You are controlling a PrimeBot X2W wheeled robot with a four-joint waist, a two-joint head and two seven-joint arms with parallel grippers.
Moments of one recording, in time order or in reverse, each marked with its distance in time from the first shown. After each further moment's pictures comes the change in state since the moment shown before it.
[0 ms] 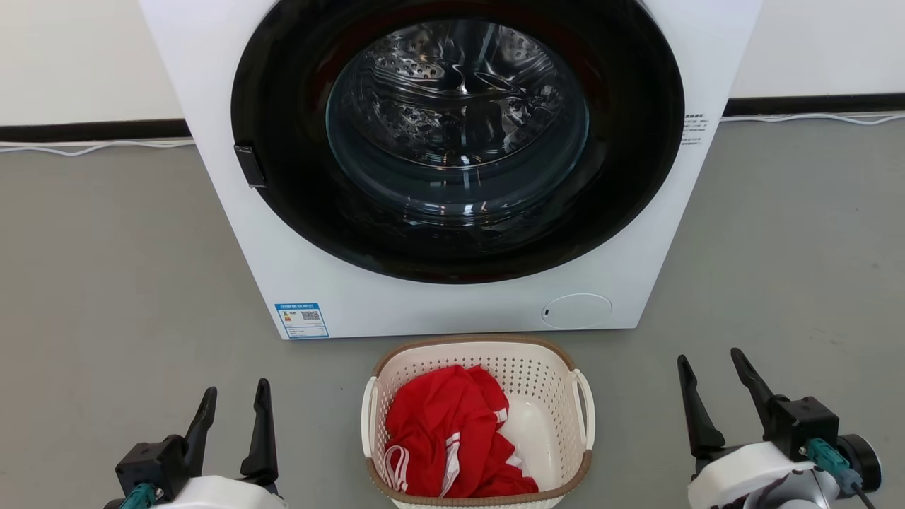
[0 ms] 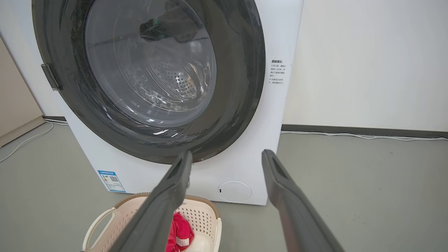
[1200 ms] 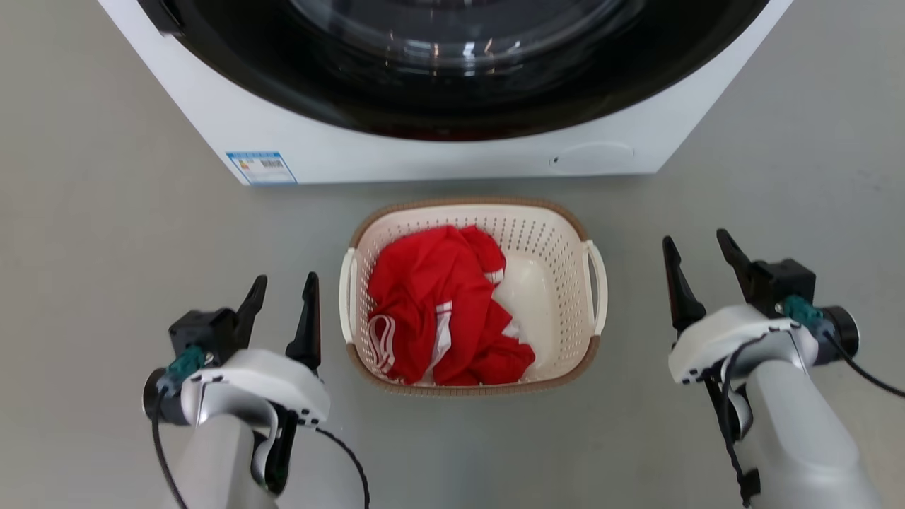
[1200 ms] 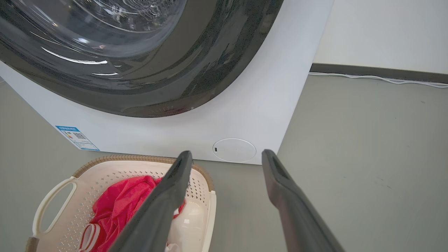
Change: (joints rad) left arm -0.352 -0.003 -0.094 0.272 -0.003 -0.016 -0.002; right arm -0.397 0.018 -0.030 0.319 -0.054 0.001 0.000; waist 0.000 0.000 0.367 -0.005
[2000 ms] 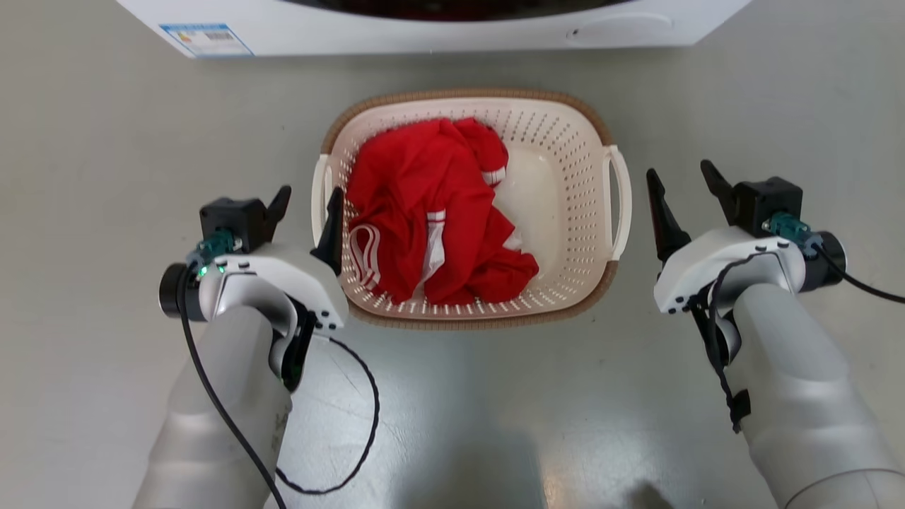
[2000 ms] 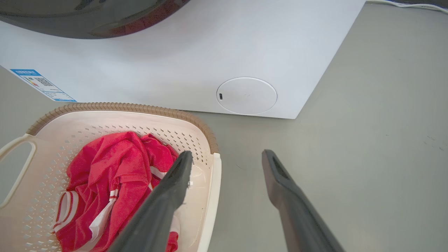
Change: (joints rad) left arm -0.356 -0.004 -0.091 0.342 0.000 0.006 0.000; right arm -0.260 -0.003 0.062 0.235 0.040 0.000 -0.002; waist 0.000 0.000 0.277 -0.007
